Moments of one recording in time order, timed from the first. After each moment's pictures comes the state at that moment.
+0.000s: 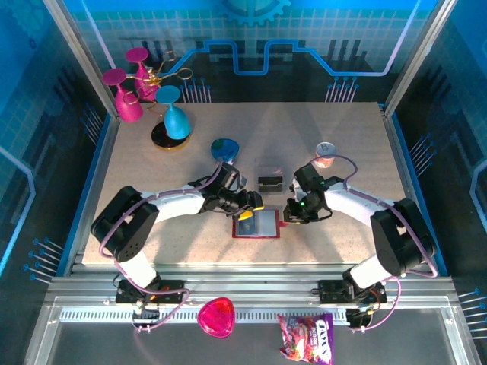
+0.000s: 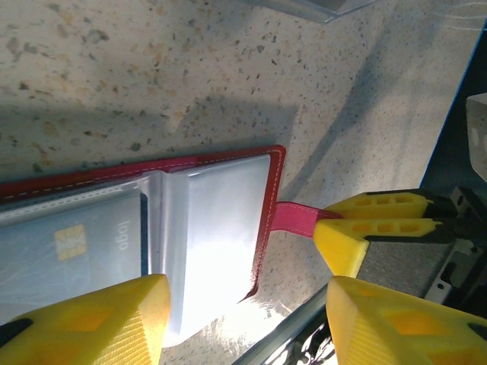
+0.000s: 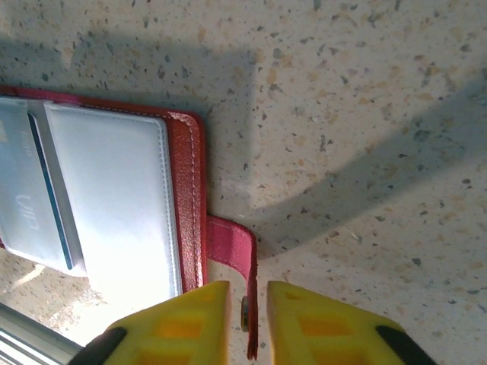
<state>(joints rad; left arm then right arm) -0.62 1.69 0.89 -0.11 0.54 -1.05 0.44 1.51 0.82 -0.65 -0.34 0.47</state>
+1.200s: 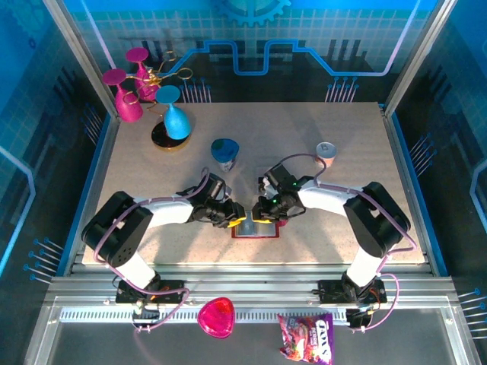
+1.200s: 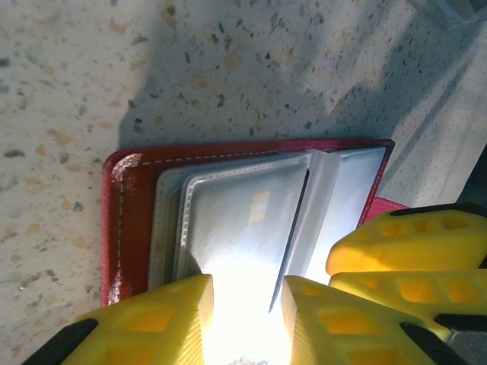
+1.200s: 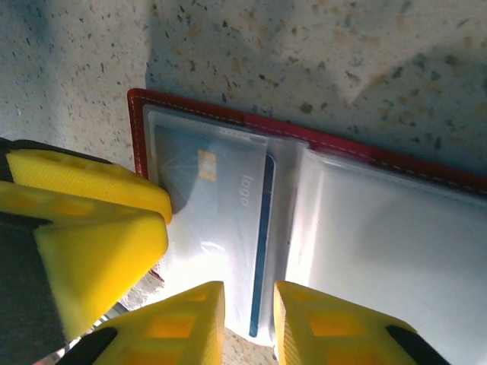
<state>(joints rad) -0.55 1.62 0.69 -0.05 0.53 -1.03 0.64 1.72 0.95 -0.42 -0.50 0.68</state>
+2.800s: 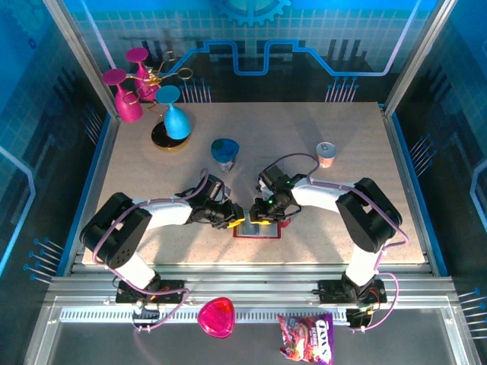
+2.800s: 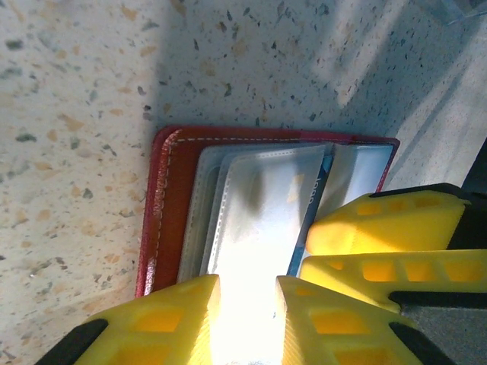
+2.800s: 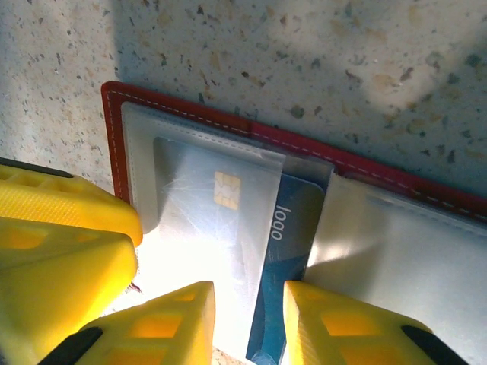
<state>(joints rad) -0.55 1.61 0.67 -0.03 0.53 -1.03 0.66 1.78 1.01 -0.50 -0.46 0.65</state>
